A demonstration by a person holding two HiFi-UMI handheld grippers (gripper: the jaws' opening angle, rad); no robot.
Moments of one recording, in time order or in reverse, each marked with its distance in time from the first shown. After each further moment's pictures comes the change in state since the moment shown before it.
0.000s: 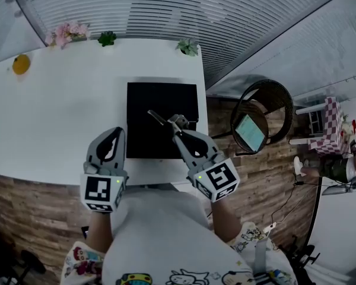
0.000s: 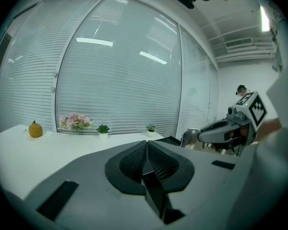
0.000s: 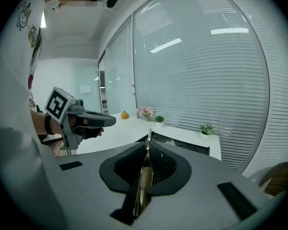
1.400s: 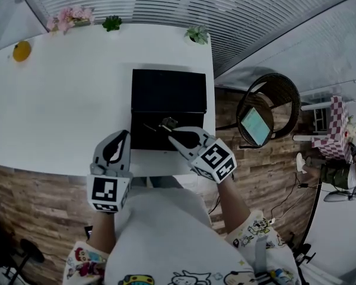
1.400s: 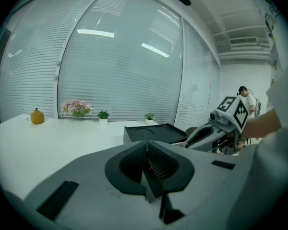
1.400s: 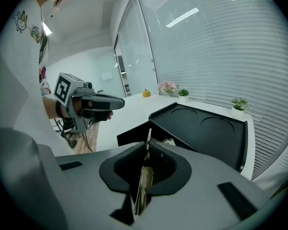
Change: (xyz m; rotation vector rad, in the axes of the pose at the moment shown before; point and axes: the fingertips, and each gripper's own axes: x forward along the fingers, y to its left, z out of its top) left arm -0.009 -0.012 -0.041 -0.036 0.063 -0.002; right arm 0.033 0.031 -0.075 -0.035 0.244 0.324
